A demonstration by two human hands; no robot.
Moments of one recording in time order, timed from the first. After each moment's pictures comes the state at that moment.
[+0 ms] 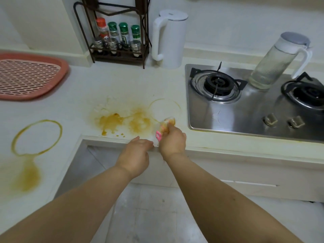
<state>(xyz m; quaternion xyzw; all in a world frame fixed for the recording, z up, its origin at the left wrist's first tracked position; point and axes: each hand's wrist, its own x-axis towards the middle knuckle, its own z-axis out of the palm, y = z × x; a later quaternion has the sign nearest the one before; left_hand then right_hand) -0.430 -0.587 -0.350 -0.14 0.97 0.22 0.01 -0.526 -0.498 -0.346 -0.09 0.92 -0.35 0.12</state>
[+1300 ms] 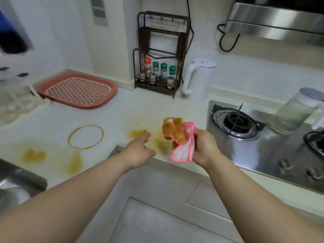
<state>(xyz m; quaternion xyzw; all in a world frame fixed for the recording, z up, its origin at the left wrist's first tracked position) -0.387 -0.604 -0.247 -0.35 0.81 0.47 -0.01 -0.532 -0.479 -0.231 -0.03 0.47 -0.76 0.45</state>
